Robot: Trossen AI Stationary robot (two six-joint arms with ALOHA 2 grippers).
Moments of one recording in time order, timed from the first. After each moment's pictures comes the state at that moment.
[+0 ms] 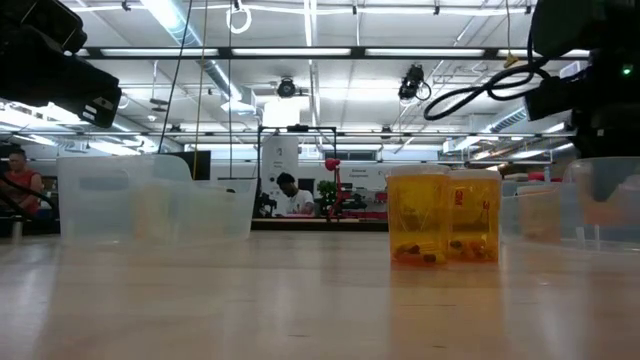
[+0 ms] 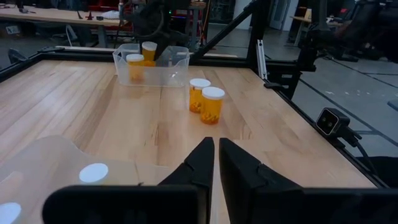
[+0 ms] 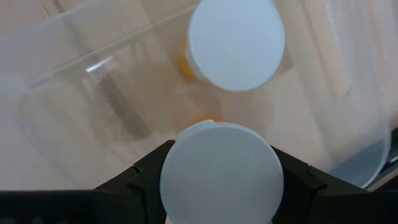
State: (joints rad) left arm -0.47 0.13 0.06 -0.06 -0.34 -0.15; right arm 0.28 1.13 0.64 -1.09 0.28 0.79
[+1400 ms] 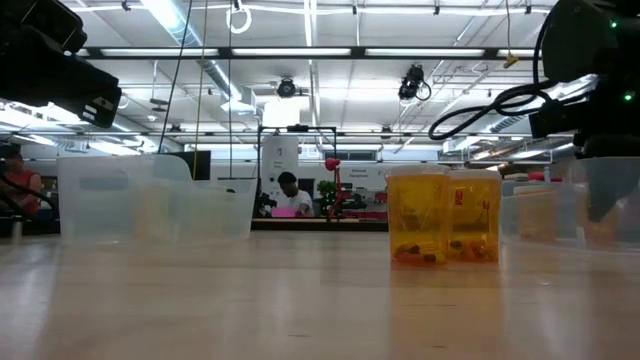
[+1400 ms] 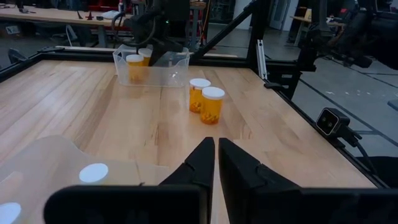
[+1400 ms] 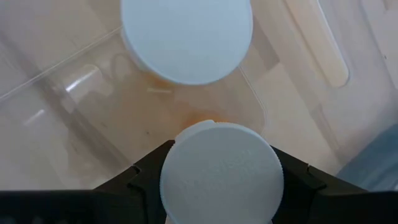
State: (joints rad) left arm -0.47 0.13 0.06 -0.06 -0.34 -0.15; right arm 0.28 1.13 0.54 -0.99 0.35 0.93
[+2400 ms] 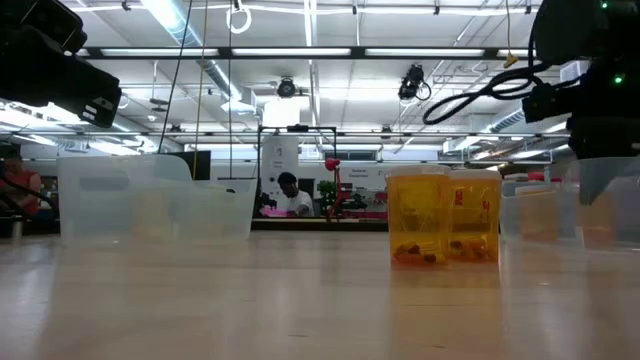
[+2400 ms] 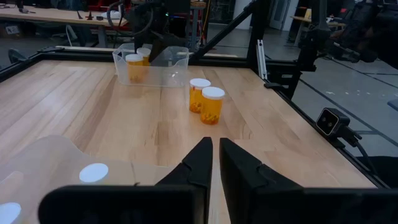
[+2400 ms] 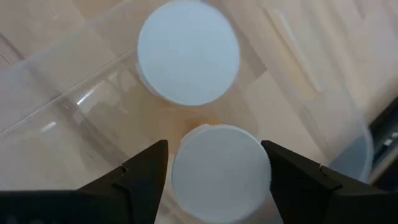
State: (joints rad) left arm -0.47 0.13 0.06 -0.06 -0.34 -0.15; right arm 0.28 1.13 0.61 -1.07 0.37 0.97
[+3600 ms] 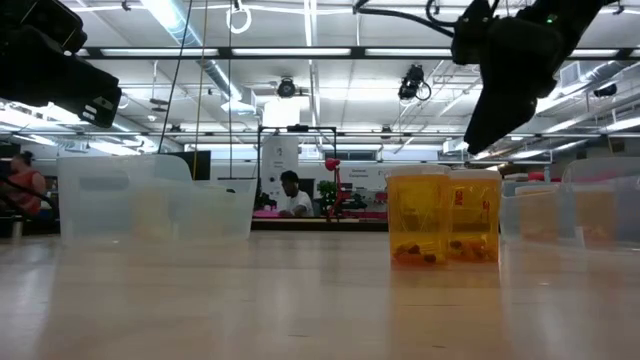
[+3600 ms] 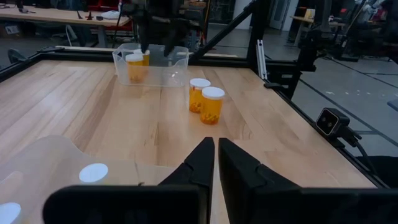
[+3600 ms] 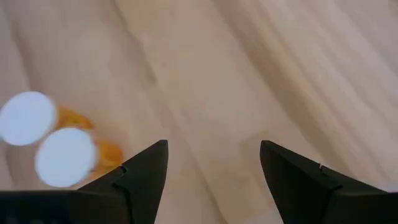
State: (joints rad) left arm -0.47 0.13 0.06 -0.06 -0.34 -0.15; right arm 0.28 1.27 0.81 -0.60 0.39 0.68
